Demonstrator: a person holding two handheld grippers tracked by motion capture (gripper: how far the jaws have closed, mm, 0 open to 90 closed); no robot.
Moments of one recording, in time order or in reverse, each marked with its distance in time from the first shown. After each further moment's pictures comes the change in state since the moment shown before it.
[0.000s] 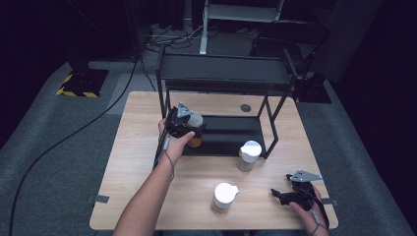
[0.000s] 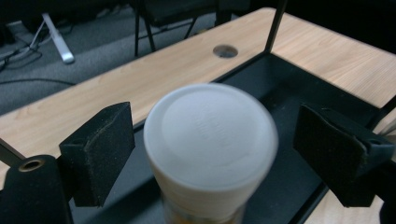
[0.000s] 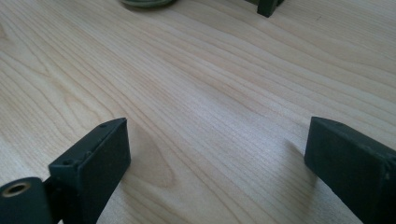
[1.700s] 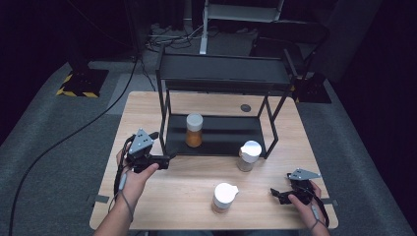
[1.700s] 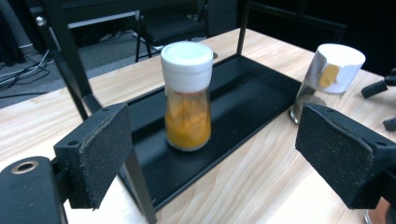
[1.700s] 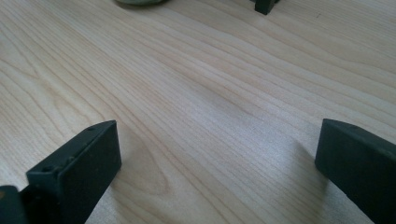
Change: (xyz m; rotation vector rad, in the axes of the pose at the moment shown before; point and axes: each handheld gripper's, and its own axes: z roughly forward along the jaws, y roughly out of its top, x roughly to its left) left arm -0.012 -0.062 -0.142 -0.103 -0.013 -0.006; right arm -0.002 0.003 0.004 0.019 -0.003 0.005
